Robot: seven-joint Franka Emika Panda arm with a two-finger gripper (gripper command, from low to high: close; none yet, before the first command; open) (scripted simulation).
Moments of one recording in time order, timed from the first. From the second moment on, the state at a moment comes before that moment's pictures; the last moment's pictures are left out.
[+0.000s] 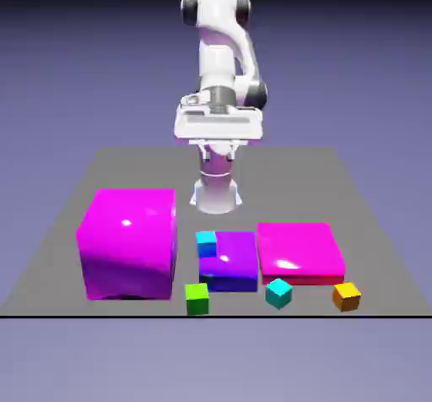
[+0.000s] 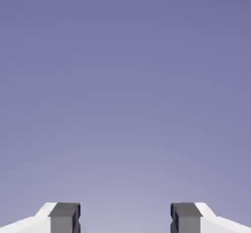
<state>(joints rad) 0.02 -0.53 0.01 -2.77 -0.01 2.99 0.74</state>
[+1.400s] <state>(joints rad) 0.13 0.84 0.30 -1.67 -0.43 1.74 0.71</state>
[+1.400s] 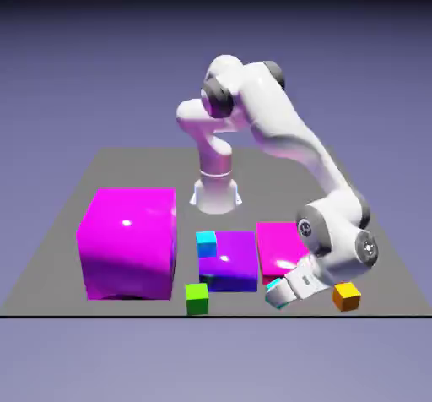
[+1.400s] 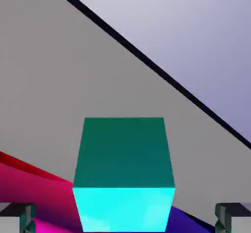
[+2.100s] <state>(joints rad) -0.01 0.73 -0.12 -1.57 0.12 1.57 0.80</state>
